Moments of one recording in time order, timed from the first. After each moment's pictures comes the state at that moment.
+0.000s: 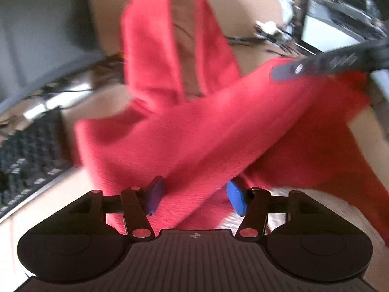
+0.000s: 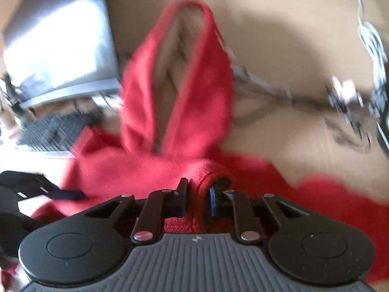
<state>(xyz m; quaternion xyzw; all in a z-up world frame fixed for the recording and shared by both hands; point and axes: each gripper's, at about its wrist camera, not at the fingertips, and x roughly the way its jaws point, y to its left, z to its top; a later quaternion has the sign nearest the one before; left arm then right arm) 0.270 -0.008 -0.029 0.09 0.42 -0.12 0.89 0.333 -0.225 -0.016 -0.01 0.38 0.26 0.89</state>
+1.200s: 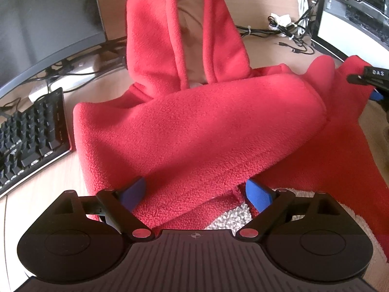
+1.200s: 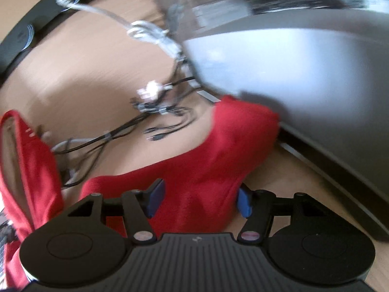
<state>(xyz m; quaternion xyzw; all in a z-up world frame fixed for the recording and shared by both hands) 0.278 -0.016 -0.039 0.07 0.44 -0.07 0.89 0.336 -0.393 -0.062 0.23 0.29 -0.02 0.93</state>
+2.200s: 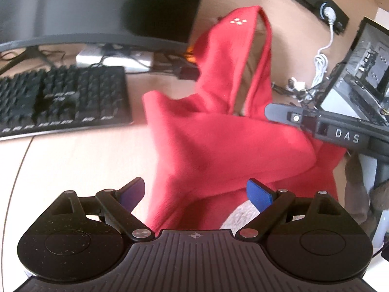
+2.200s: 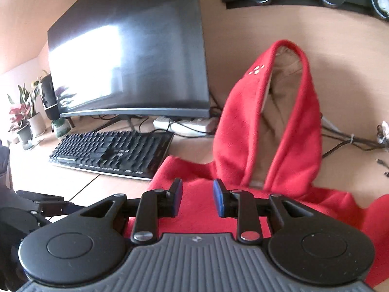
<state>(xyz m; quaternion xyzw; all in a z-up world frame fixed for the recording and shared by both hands) 0.220 0.099 -0.008 -0.12 0.39 -0.07 0.91 0.275 -0.136 0.028 0.00 0.28 0.33 0.90</state>
